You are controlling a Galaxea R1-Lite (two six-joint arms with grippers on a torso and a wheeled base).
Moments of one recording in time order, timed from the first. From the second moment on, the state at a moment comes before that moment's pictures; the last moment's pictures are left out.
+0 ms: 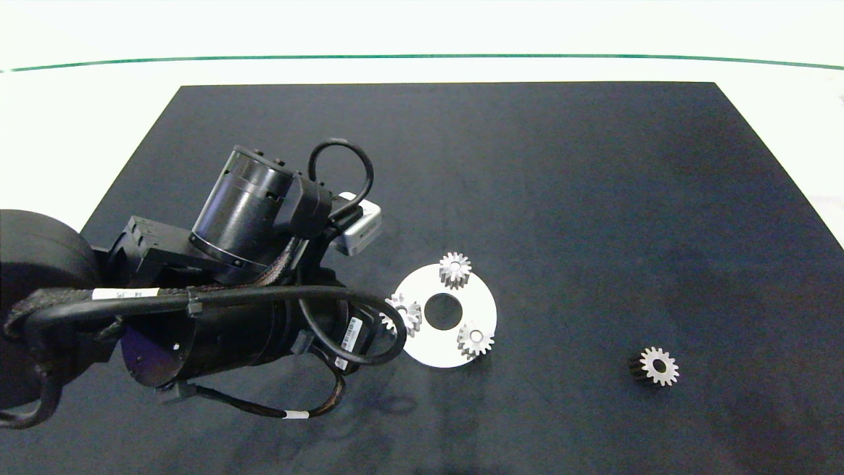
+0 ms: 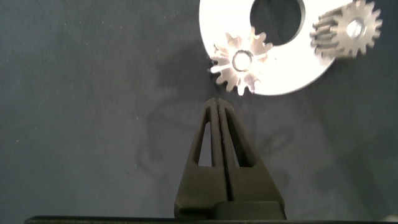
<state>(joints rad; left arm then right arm) -0.76 1.57 -1.12 0.22 0.26 0.01 -0.06 0.77 -0.80 0.24 -0.01 -0.04</state>
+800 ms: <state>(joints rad) -0.76 1.54 -0.95 0.00 0.24 0.02 -0.08 0.76 -0.79 0.24 -0.02 -0.04</state>
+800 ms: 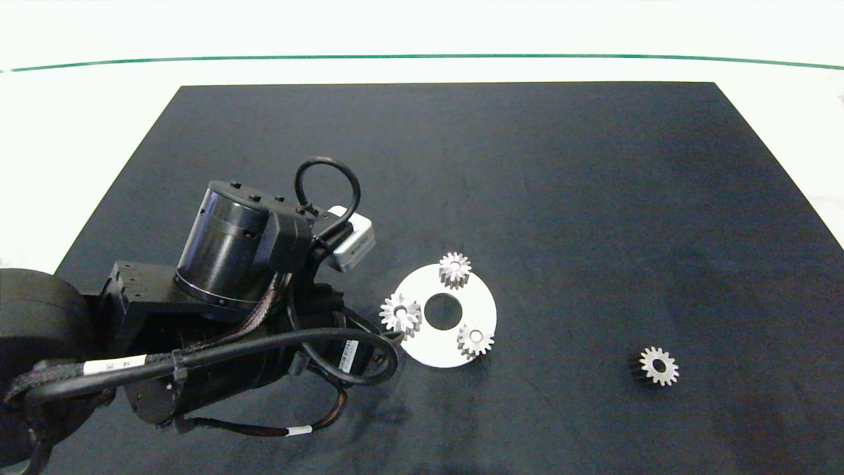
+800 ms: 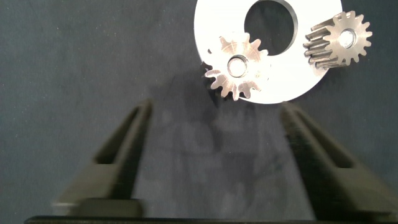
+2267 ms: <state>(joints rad) -0.75 1.65 -0.81 -0.37 0.22 0.13 -0.08 0.75 -0.78 0.24 -0.01 -0.04</state>
